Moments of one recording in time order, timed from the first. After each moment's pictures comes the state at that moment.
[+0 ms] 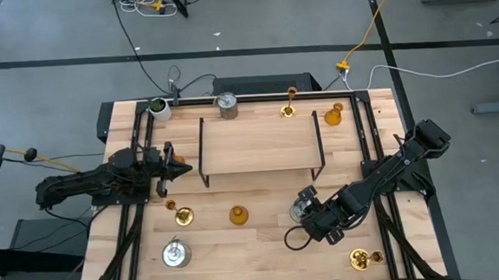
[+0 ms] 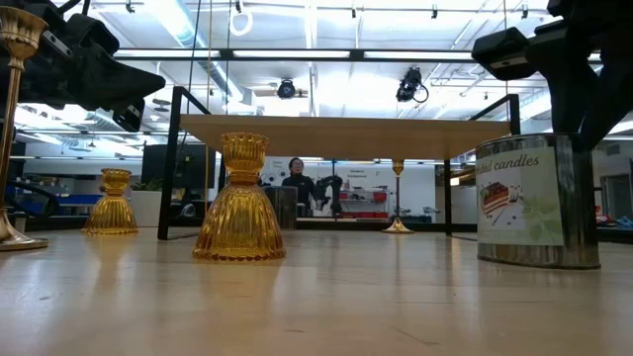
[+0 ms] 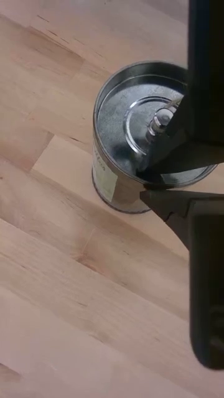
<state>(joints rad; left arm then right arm) 0.16 0.03 0.01 0.06 0.16 -0.20 0.59 1.59 1.09 -0.81 0.19 0.02</state>
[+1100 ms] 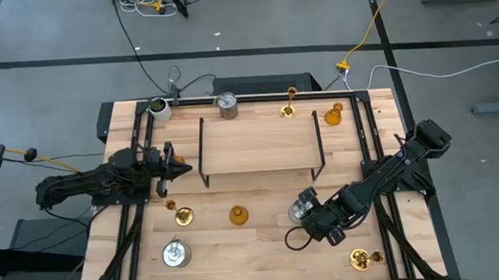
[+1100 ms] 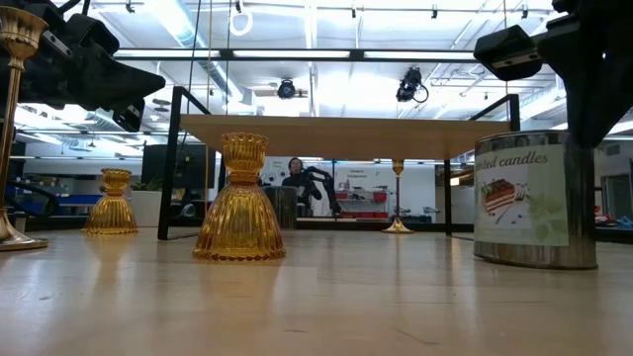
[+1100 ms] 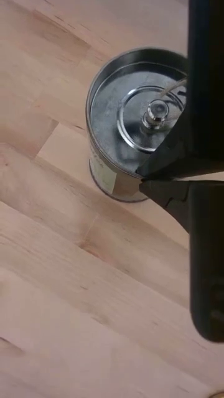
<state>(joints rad) 0.16 0.03 0.01 0.06 0.16 -0.20 0.59 1.59 1.09 -0.81 0.14 0.01</state>
